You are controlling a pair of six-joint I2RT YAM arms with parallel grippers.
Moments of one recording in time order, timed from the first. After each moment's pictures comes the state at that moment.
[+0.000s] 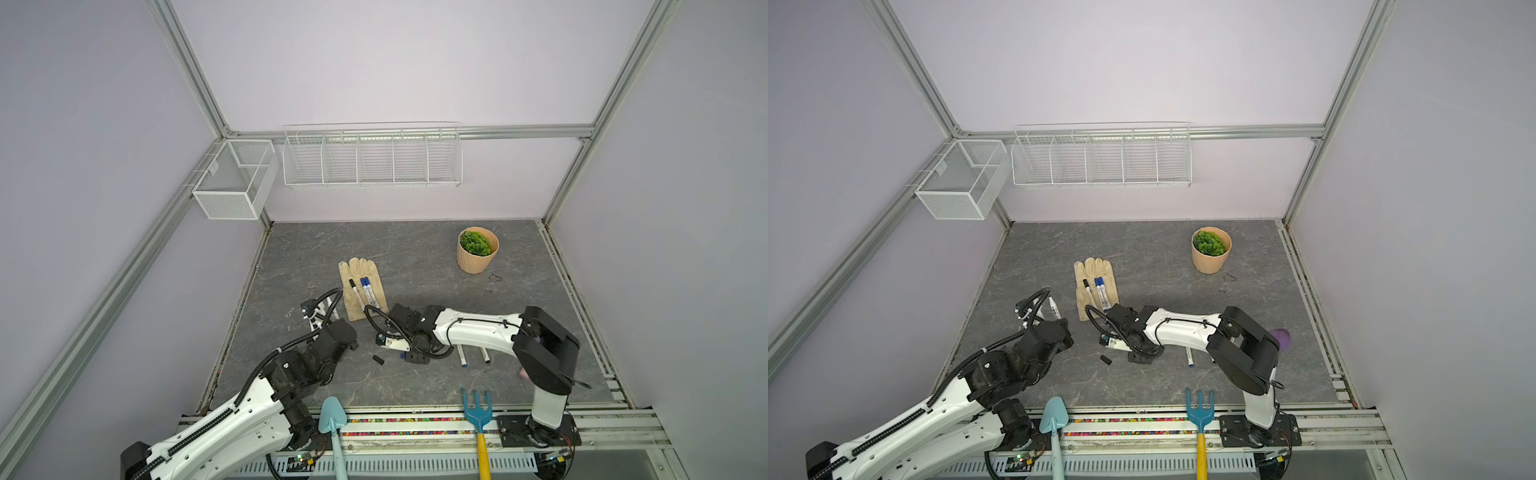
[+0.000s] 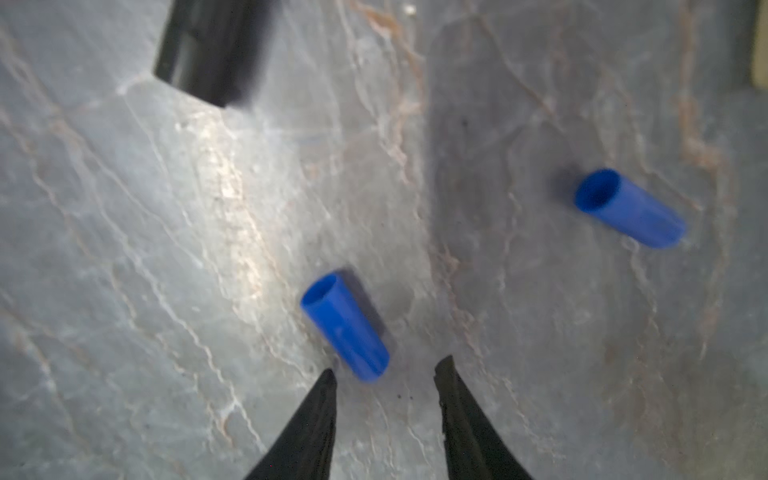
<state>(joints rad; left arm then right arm) -0.90 0.75 0.62 -0.62 -0.62 -1.03 1.02 1.84 1.23 -0.75 0.06 -0.38</state>
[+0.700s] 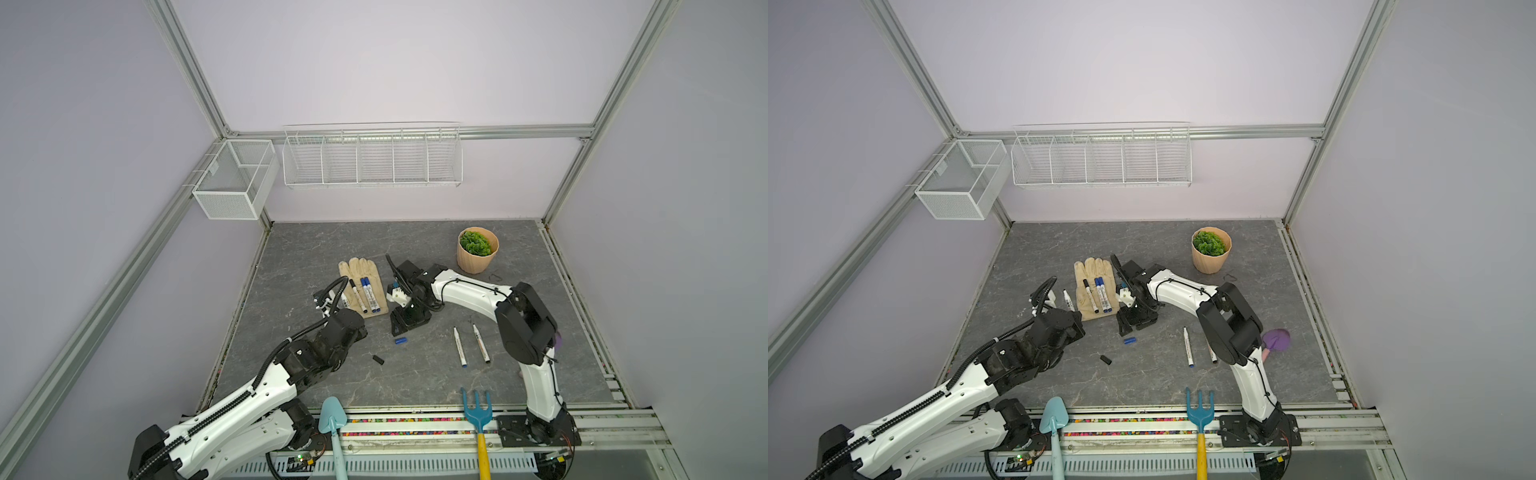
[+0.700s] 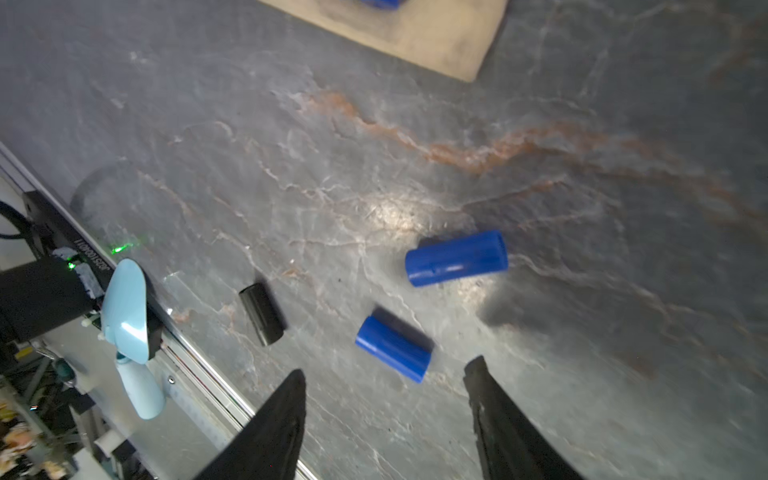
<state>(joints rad) -0.86 0.85 0.64 -0.50 -0.50 -1.02 0.80 2.12 1.61 -0.93 -0.41 0.25</state>
